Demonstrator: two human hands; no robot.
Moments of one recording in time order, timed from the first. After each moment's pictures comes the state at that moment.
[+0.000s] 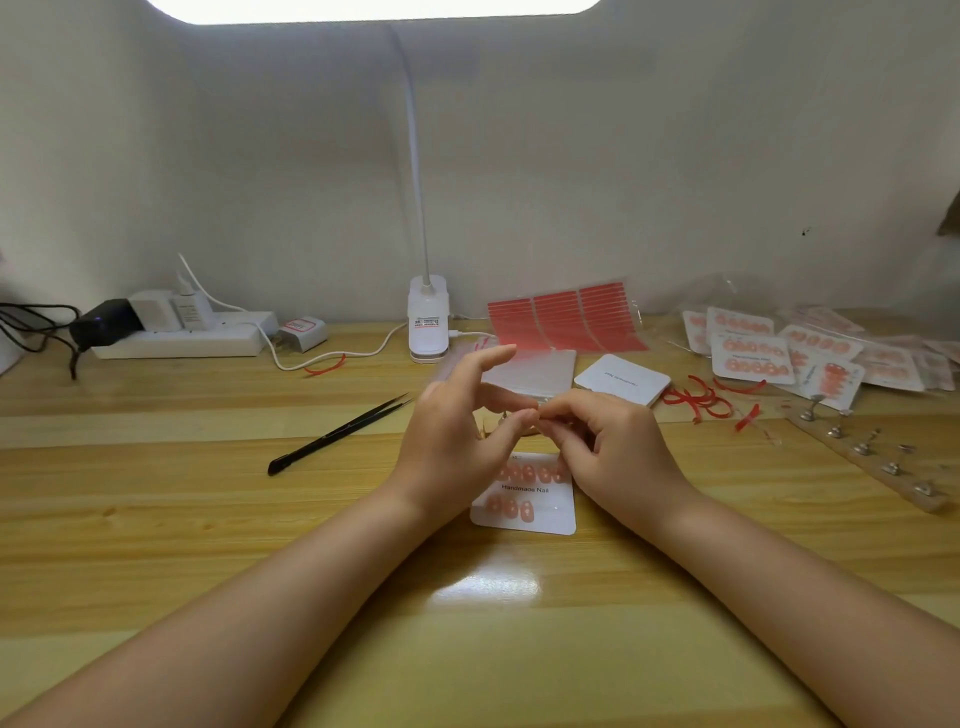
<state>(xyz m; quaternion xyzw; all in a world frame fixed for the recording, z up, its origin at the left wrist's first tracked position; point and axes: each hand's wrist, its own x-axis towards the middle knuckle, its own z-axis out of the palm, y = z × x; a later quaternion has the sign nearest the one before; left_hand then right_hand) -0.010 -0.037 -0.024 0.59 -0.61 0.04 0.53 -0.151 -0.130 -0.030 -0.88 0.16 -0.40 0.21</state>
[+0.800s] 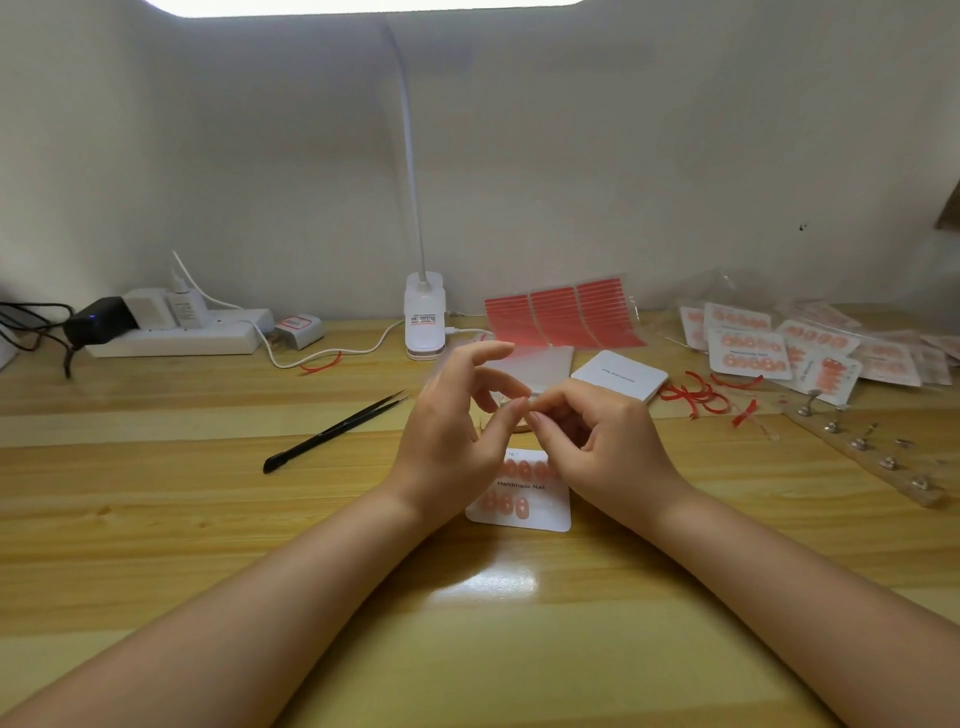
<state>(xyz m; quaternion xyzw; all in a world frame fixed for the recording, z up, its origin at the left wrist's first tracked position) -0.013 -0.036 -0.024 0.56 -0.61 0.05 0.55 -0.148 -0.123 -0.027 -0.86 0.17 -0.43 0.24</state>
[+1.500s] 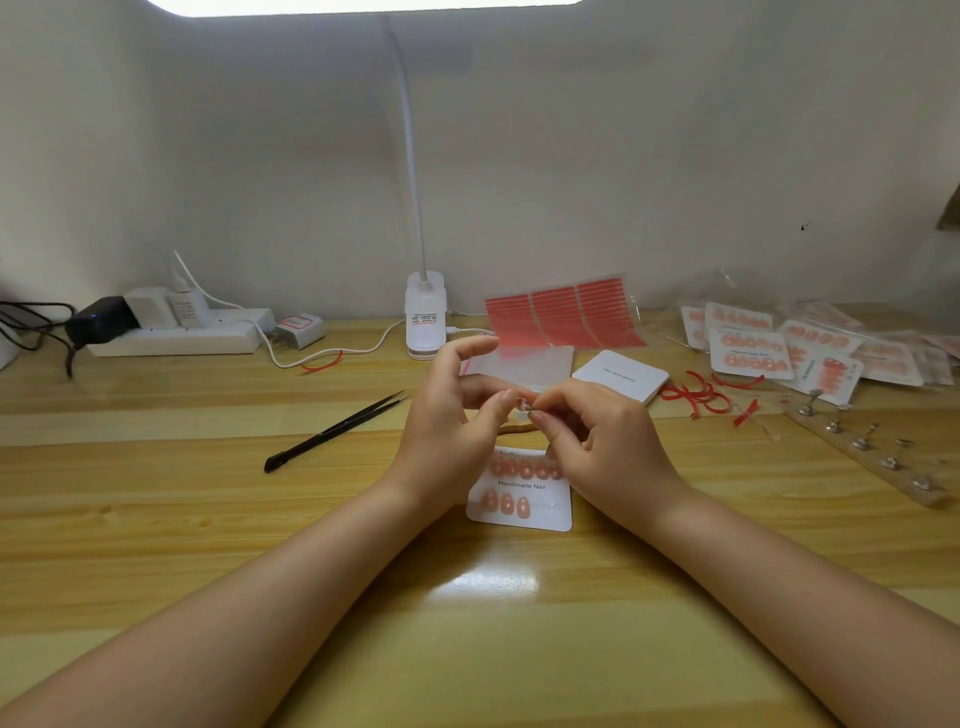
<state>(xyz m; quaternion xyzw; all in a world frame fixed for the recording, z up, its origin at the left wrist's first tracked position) -0.010 -0.038 -0.023 0.57 -0.54 -0.11 0.61 -0.148 -0.125 -0.027 -0.87 0.17 -0.42 0.19</state>
